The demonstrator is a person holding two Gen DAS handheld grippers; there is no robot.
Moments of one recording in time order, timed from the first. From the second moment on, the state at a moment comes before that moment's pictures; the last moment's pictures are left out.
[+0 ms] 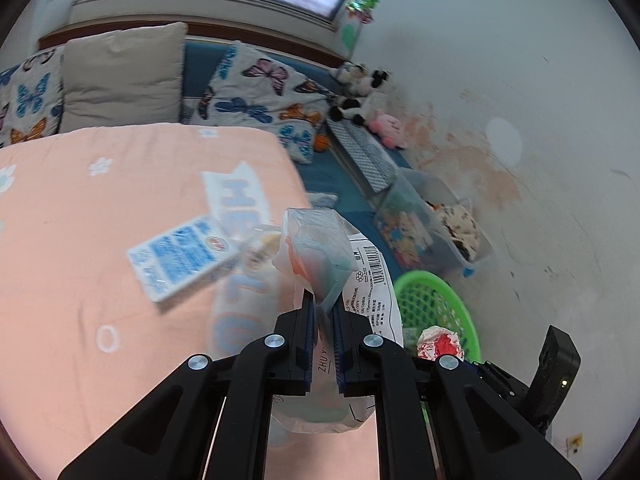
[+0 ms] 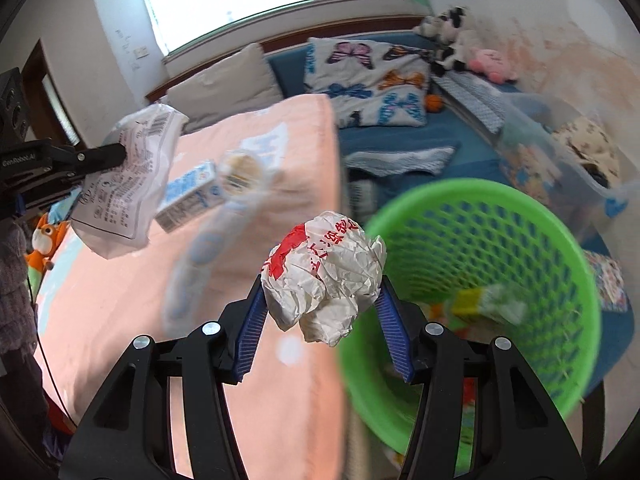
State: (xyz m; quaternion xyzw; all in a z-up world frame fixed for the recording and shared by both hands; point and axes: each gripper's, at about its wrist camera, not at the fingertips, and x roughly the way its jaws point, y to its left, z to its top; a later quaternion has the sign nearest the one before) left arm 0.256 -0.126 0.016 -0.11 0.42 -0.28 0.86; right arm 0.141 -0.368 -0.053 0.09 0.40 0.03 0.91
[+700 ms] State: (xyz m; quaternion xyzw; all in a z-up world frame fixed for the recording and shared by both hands) left arm 0.224 -0.251 -0.002 -0.05 0.45 -0.34 0.83; right arm 0.075 -0.466 -0.064 0.14 0.38 -0.06 0.91
